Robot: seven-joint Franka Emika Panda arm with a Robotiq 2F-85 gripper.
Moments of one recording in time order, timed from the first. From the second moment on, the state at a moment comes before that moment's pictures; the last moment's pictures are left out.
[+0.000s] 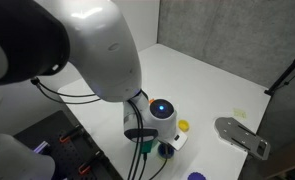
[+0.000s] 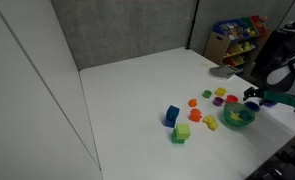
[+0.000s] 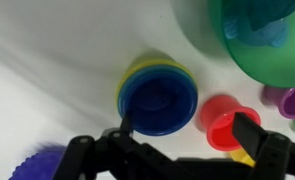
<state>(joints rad) -0.68 0.62 0.13 -2.34 0.11 3.14 0.14</state>
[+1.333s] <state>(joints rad) -0.25 0.25 -0.11 -2.29 0.06 2.66 0.13</state>
